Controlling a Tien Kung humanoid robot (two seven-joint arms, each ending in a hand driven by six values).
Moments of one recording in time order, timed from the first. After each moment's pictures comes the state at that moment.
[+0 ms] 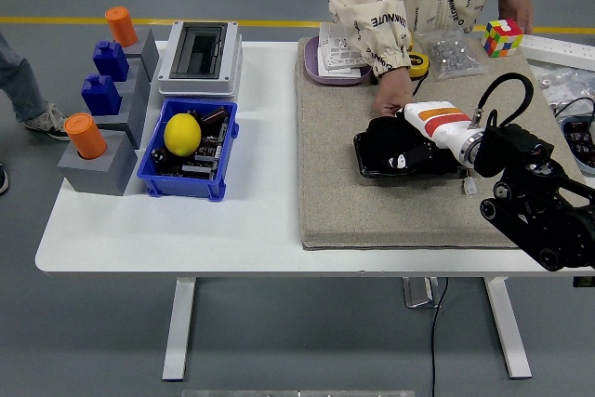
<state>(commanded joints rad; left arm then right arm) -0.02 0.18 -1.57 -0.18 1.23 0.06 0.27 0.80 -0.24 0.57 0.91 -1.87 -0.07 -0.07</state>
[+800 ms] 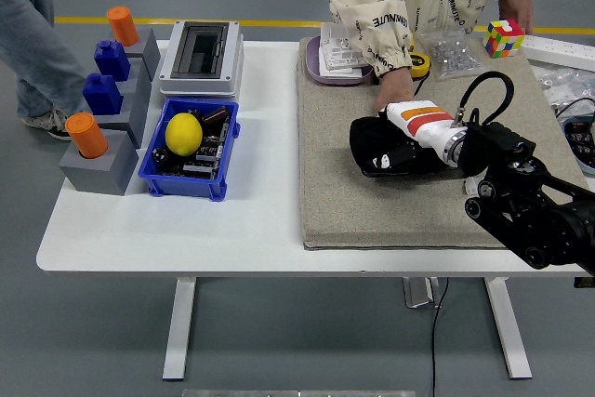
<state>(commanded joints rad) -0.02 0.18 -1.58 -0.18 1.24 0.06 0.27 0.80 -0.23 0.57 0.89 -1.87 -0.07 -0.07</state>
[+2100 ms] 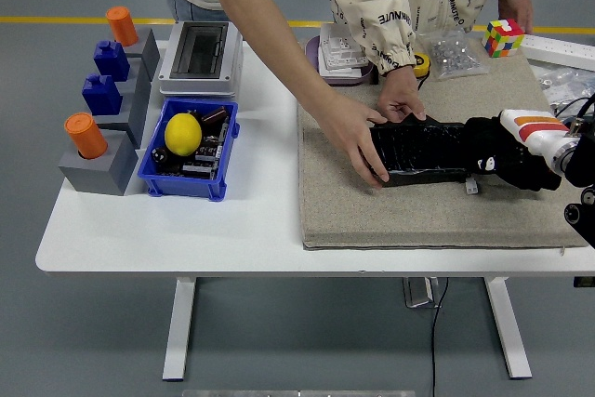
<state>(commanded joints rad) -0.01 0.18 -1.58 -0.18 1.23 0.06 0.27 0.69 -0.46 0.70 0.88 -1.87 -0.06 -0.07</state>
